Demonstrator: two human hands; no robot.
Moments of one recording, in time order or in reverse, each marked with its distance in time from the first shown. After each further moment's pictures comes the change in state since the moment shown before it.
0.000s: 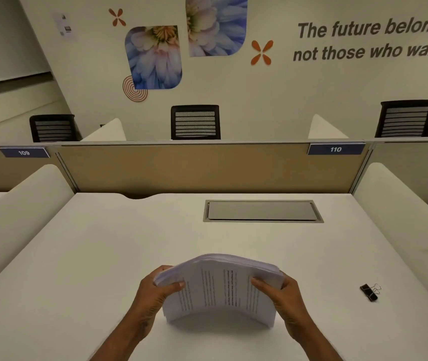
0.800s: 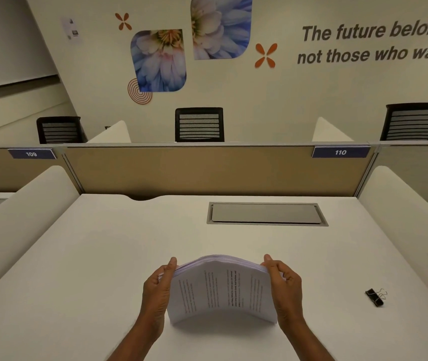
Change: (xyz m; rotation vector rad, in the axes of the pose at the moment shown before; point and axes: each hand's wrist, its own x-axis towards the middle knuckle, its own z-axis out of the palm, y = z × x) left_hand -0.006 0.012 0.023 -0.149 0.232 -0.002; right_hand 0.011 -0.008 0.029 -0.143 0.307 -0.113
